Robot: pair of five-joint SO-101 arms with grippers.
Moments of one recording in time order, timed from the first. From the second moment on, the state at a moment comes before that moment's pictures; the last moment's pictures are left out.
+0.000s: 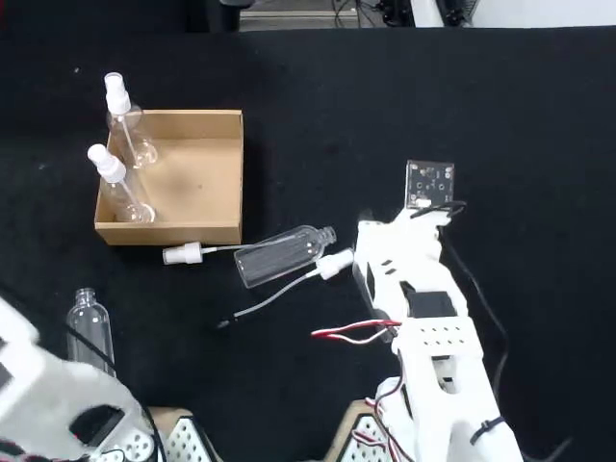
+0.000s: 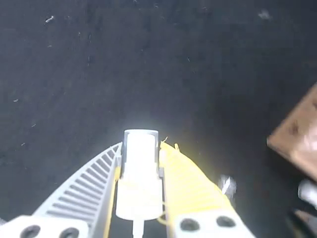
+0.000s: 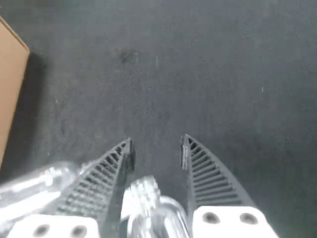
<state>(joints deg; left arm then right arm) -57.0 4.8 -32.9 100.6 -18.4 -2.9 -49.5 77.2 22.6 -6.3</state>
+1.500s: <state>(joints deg) 34.5 -43.3 40.7 62.0 -19.6 37.2 -49.5 60.1 49.3 3.0</state>
